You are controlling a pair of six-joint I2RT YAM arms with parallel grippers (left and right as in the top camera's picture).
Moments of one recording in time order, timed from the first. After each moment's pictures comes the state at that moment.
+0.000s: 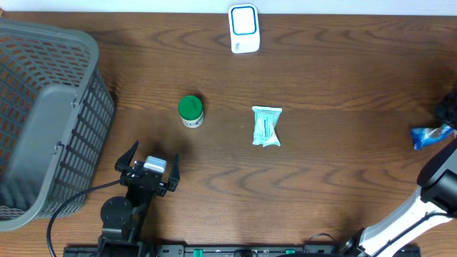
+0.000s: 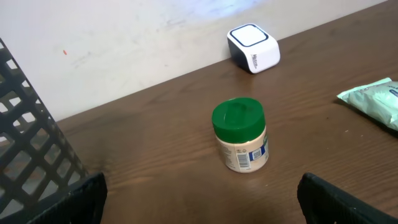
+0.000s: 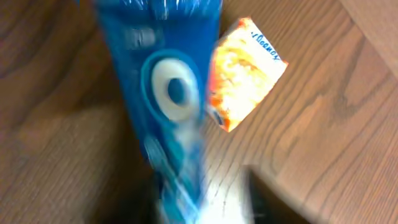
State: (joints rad) left arm -0.11 0.06 0.03 -0.12 0.13 0.28; right arm -0.61 2.09 1.63 -0.77 0.41 0.18
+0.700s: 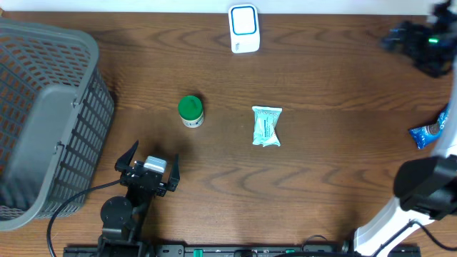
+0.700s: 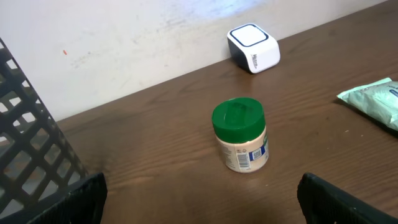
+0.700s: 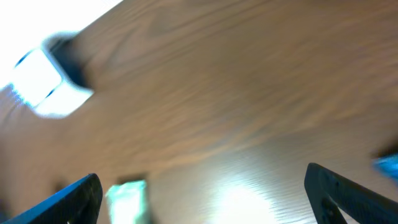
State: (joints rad) left arm -0.11 0.06 0.03 -0.12 0.13 0.28; right arm -0.30 1.96 2.16 -1.32 -0.32 0.18
